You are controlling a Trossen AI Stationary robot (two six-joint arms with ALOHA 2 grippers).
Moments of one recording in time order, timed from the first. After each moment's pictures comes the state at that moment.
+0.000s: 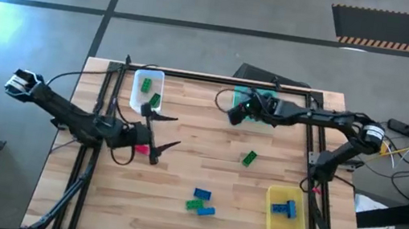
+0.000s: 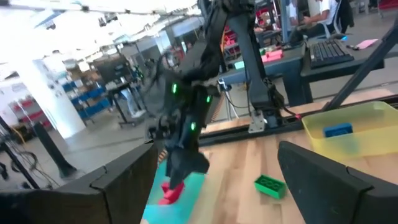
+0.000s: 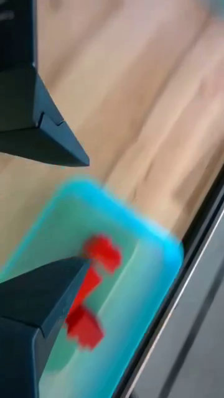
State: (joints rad) left arm -0.31 1.03 0.55 0.56 -0.61 0.35; right arm -0.36 1.57 0.99 -0.32 0.34 0.45
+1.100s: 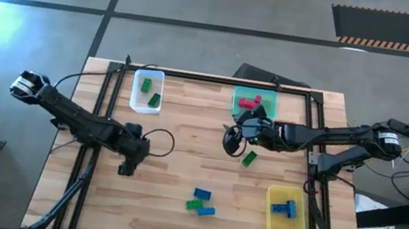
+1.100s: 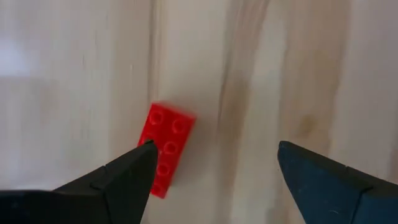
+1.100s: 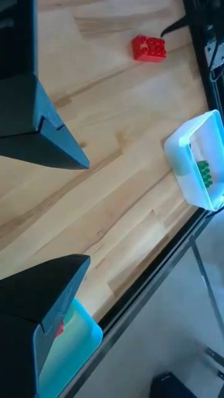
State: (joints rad) left arm -0.31 1.16 0.65 -0.80 -0.15 -0.36; right arm 0.00 1.40 0.99 -0.25 0.49 0.30
